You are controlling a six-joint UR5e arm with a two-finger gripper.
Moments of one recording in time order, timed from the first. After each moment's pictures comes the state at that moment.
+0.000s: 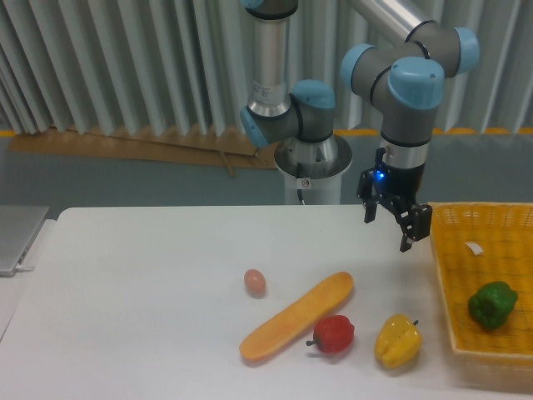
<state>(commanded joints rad) 2.61 -1.74 -1.52 -1.36 1.47 1.49</state>
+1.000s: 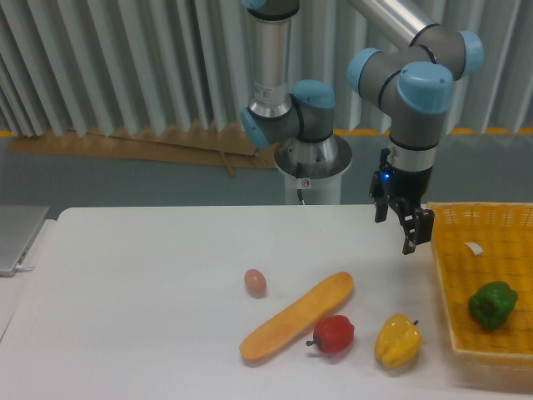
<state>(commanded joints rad) 2.63 -1.75 -1.53 -1.36 1.48 1.65</state>
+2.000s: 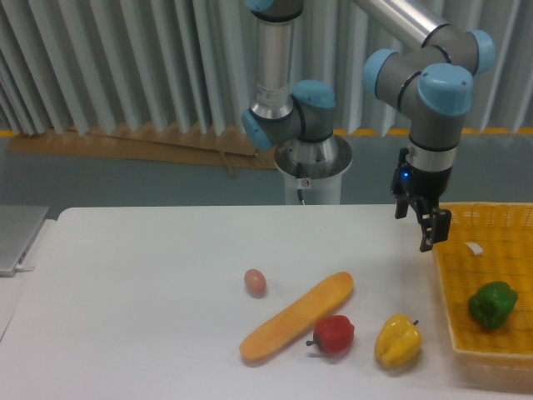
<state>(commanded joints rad) 2.69 -1.76 -1.53 -1.37 1.51 1.87</state>
